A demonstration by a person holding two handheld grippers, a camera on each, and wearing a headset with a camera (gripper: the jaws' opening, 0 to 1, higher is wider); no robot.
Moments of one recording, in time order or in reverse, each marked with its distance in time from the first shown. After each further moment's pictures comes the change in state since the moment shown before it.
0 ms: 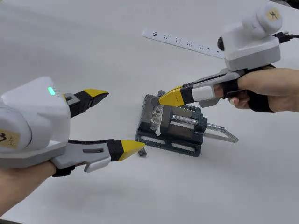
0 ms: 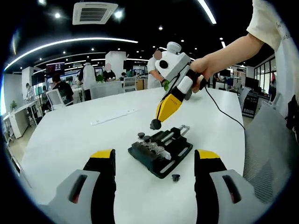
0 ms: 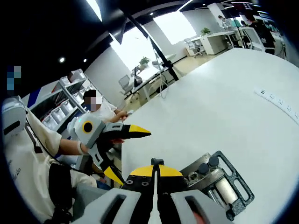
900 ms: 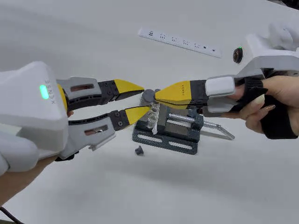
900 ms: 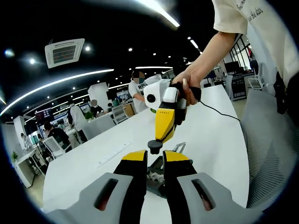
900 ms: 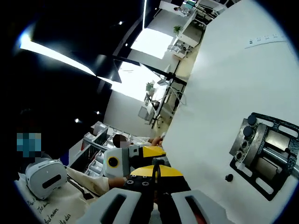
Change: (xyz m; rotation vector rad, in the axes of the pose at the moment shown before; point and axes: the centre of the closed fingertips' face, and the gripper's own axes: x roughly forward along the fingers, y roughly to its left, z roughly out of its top) left arm -0.005 -0.029 0.058 0.323 -0.173 -0.089; right arm -0.011 0.066 0.002 0.453 -0.153 0.265
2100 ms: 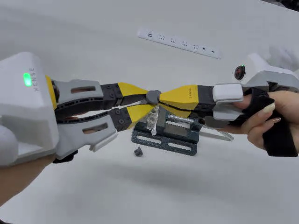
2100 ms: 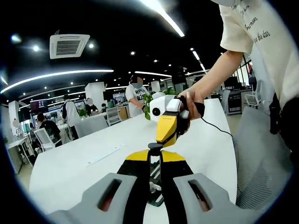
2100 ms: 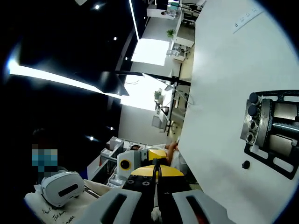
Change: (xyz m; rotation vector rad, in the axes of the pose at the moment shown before) left arm -0.001 -0.004 0.011 -0.119 -0.058 -0.051; right arm -0.005 0.015 -0.008 0.151 -0.085 0.129
